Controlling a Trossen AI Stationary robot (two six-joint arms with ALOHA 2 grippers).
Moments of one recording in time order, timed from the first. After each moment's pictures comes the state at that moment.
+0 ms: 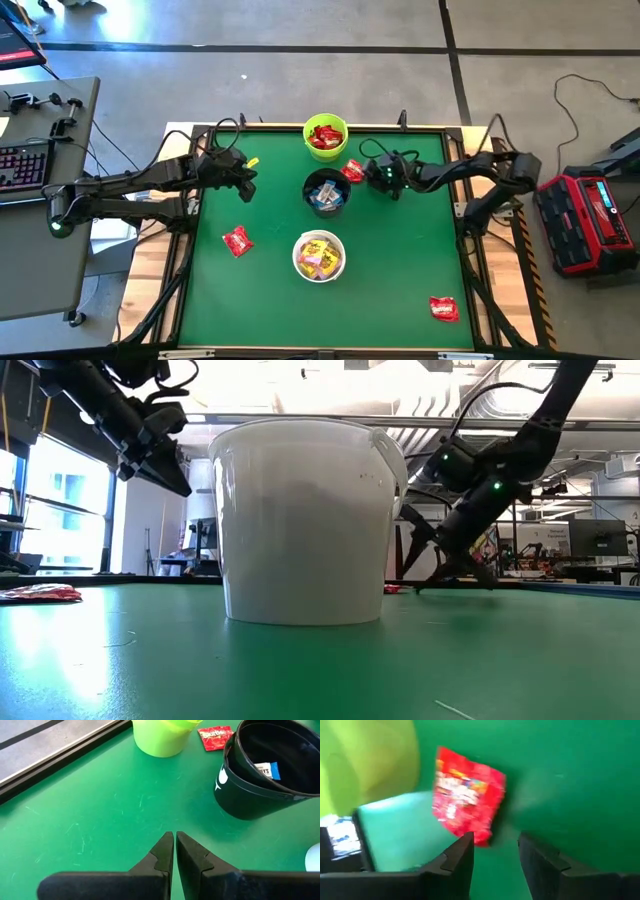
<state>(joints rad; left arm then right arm) 0.34 0.83 0.62 -0.53 -0.21 -0.33 -0.45 1.60 0.54 0.28 0.01 1.53</state>
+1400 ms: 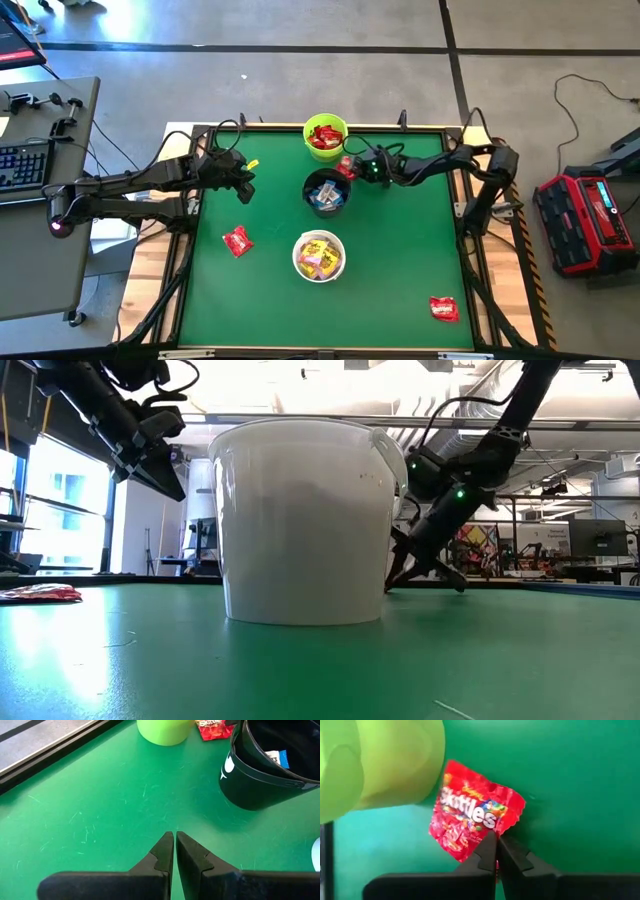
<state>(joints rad) 0.34 0.83 0.62 -0.58 -0.20 -0.34 -0.46 1.76 0.72 0.24 0.10 1.26</state>
